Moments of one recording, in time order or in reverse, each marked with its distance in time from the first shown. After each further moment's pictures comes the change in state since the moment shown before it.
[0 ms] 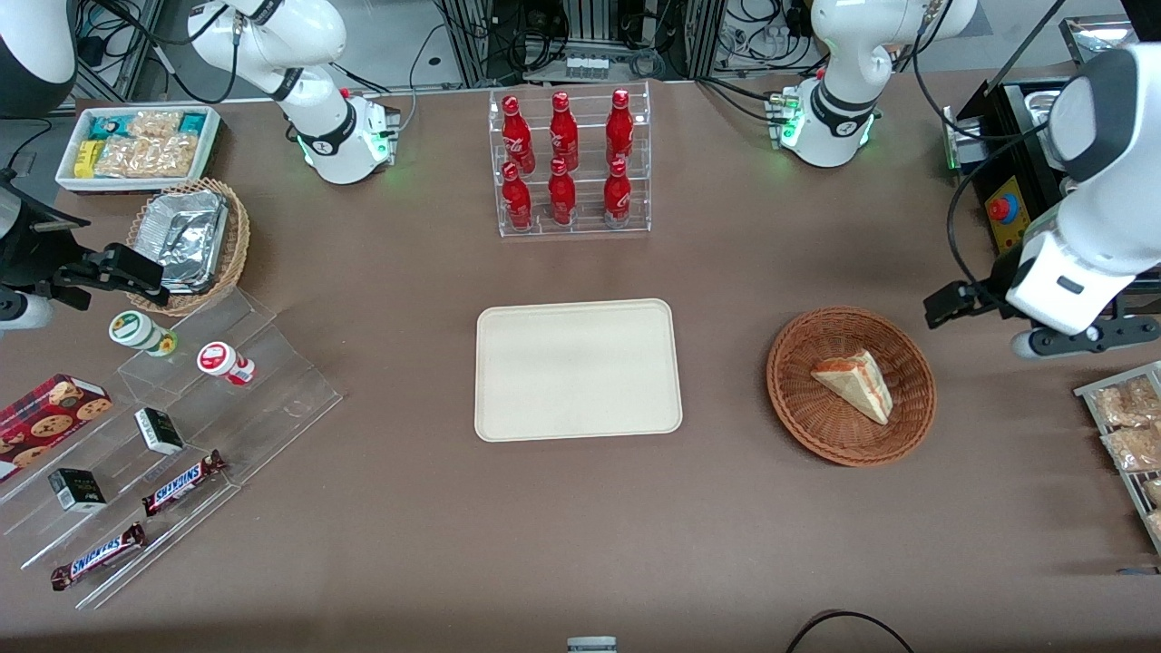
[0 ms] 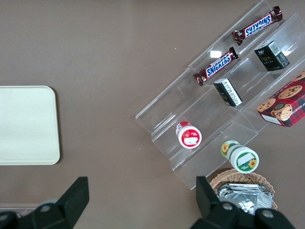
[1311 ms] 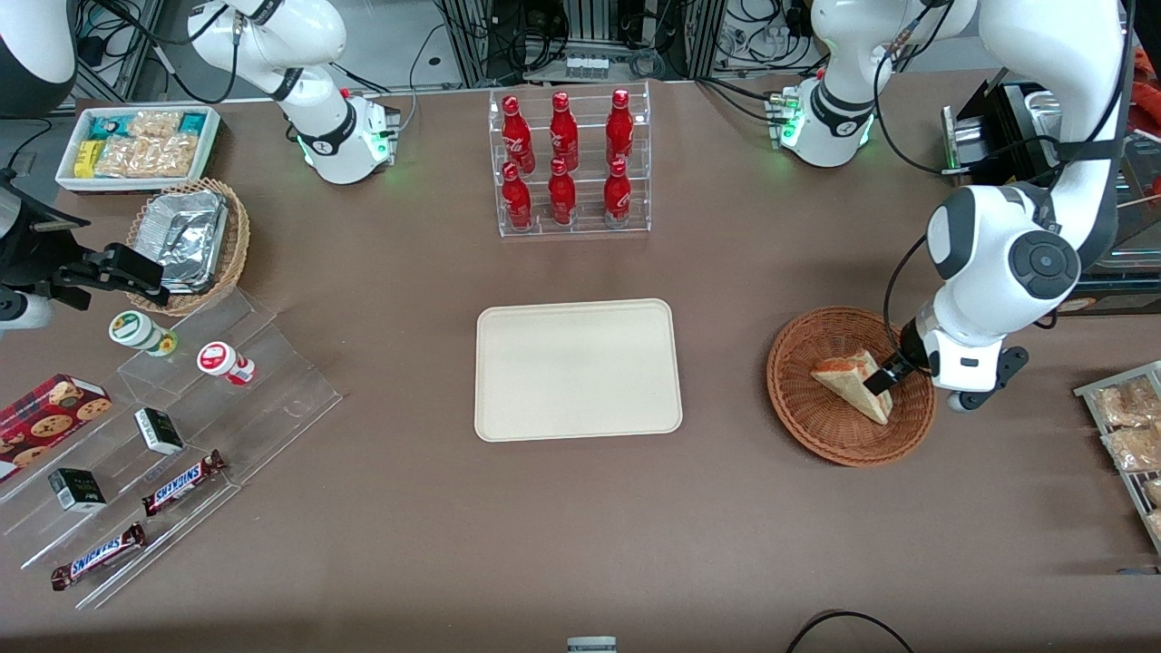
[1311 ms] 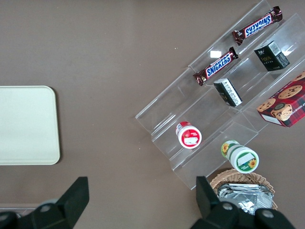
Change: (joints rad) arm -0.001 0.133 -0.008 -0.339 0.000 0.519 -0.476
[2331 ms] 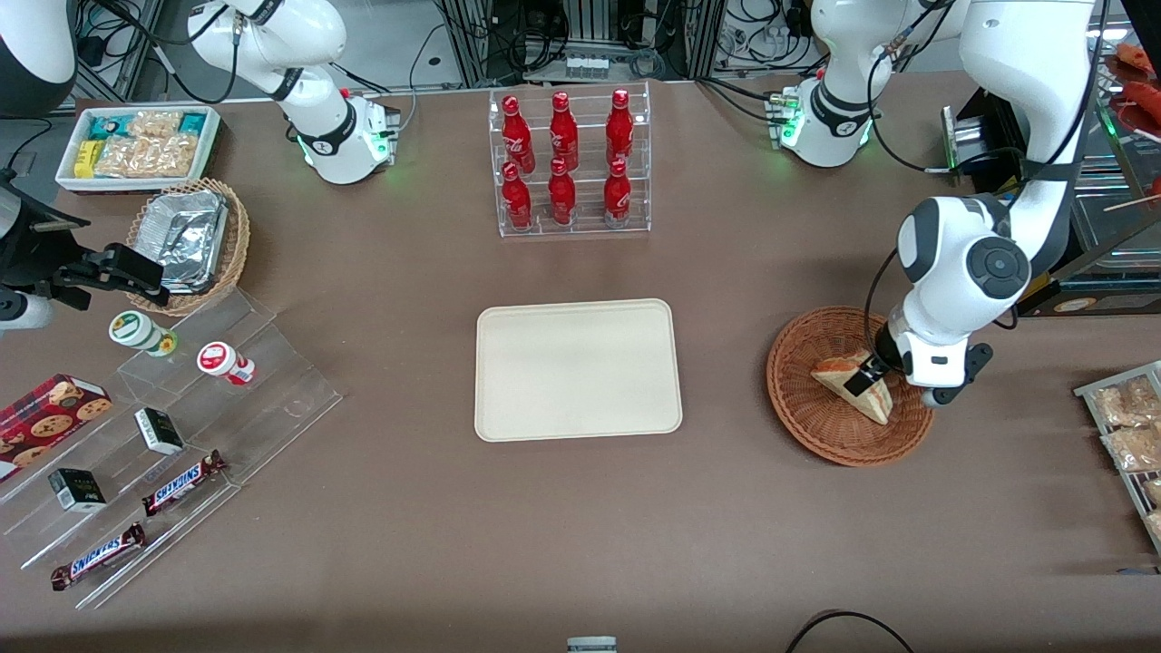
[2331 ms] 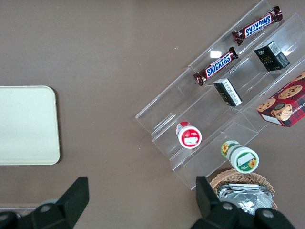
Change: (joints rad) arm -0.015 0.039 -0.009 -0.089 -0.005 0.140 -0.077
